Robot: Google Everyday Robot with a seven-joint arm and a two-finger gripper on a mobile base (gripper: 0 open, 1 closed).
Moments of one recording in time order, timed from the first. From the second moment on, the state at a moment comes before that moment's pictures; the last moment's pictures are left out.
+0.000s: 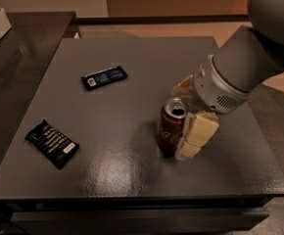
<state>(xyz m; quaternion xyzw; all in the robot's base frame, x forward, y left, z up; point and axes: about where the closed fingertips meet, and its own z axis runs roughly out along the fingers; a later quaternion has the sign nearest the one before) 0.423 -0.085 0.888 -0.66 0.71 0.13 0.20</state>
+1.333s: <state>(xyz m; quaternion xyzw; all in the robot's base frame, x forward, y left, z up) 0.465 -0.025 0.932 -0.67 0.68 0.15 0.24</state>
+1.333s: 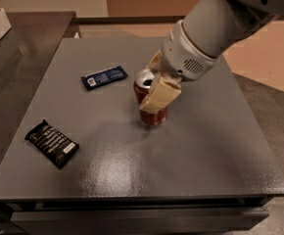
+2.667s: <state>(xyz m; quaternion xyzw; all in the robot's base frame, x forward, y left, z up) 0.584 0.063 0.914 -0.64 0.69 0.19 0.29</state>
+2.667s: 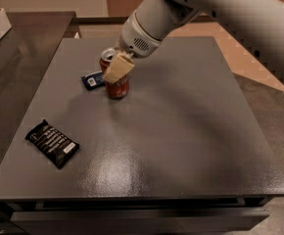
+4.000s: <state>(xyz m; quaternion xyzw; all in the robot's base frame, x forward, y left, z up) 0.597 0.066 0.900 -0.63 0.69 0.20 0.29</state>
